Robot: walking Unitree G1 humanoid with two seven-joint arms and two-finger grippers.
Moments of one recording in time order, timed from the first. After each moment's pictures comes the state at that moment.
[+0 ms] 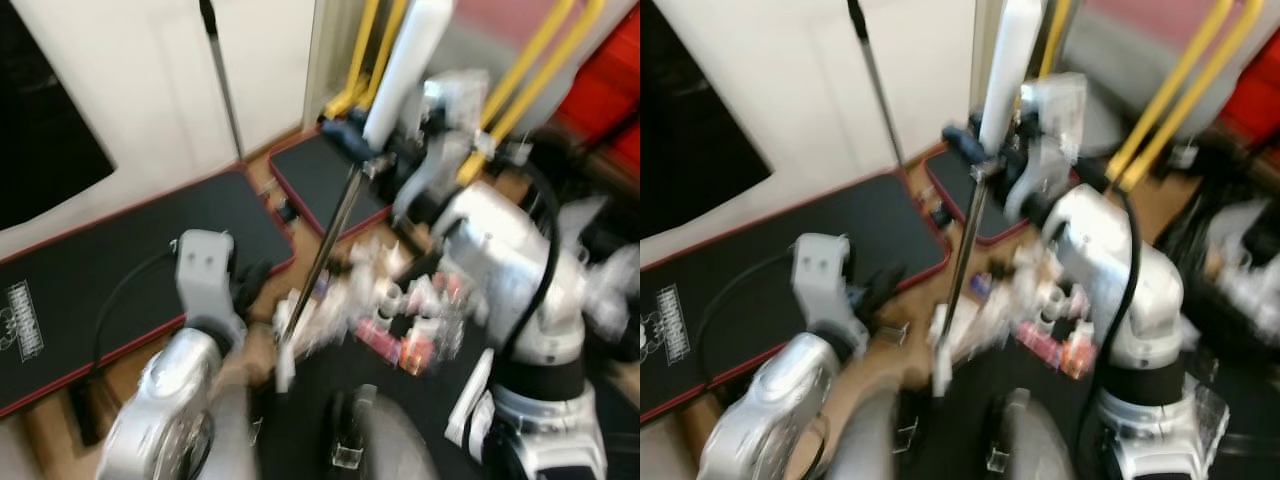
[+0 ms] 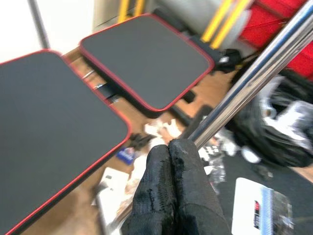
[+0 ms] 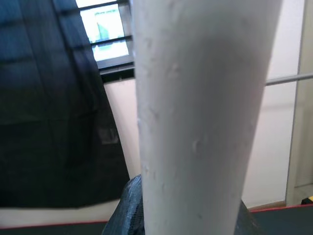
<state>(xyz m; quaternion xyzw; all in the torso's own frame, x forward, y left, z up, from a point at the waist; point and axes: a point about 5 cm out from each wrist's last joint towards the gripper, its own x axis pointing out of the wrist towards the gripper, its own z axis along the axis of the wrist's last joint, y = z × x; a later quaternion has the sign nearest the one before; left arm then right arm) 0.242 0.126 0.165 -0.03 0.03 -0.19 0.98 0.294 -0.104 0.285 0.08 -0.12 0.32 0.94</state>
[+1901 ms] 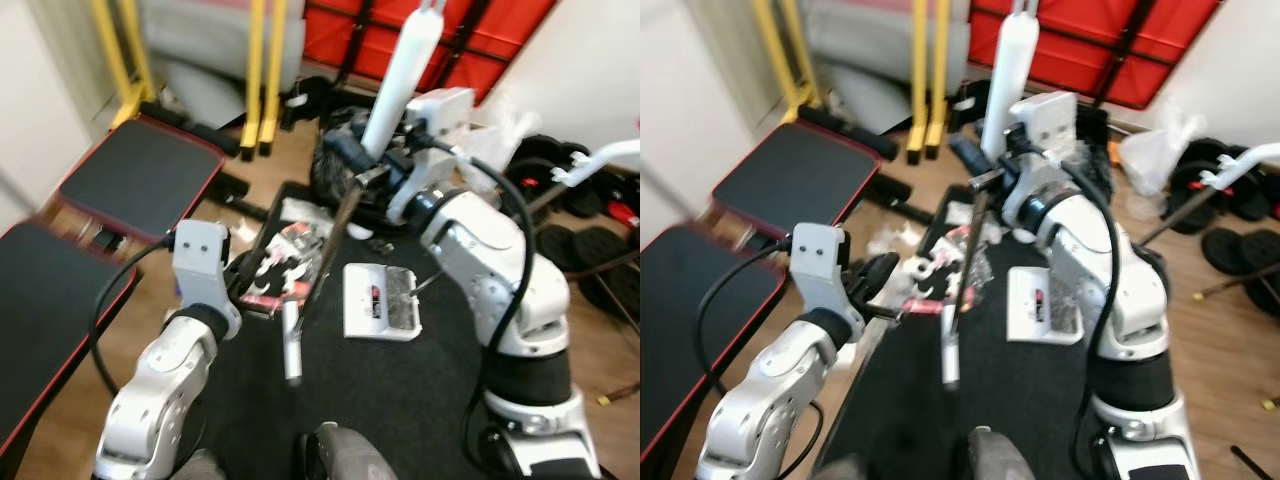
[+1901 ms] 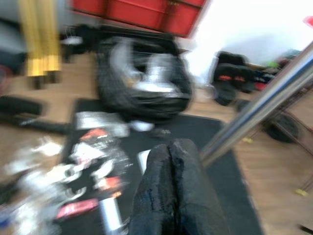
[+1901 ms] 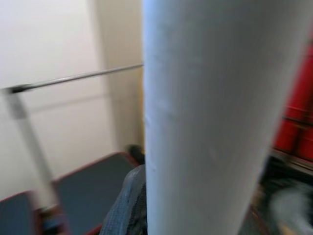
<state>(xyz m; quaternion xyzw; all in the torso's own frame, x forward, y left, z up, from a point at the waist) 0.257 0.126 0.162 -0.05 0.01 -0.17 0.98 0.302 -0.103 0.271 0.03 -0.10 0.30 0.95</state>
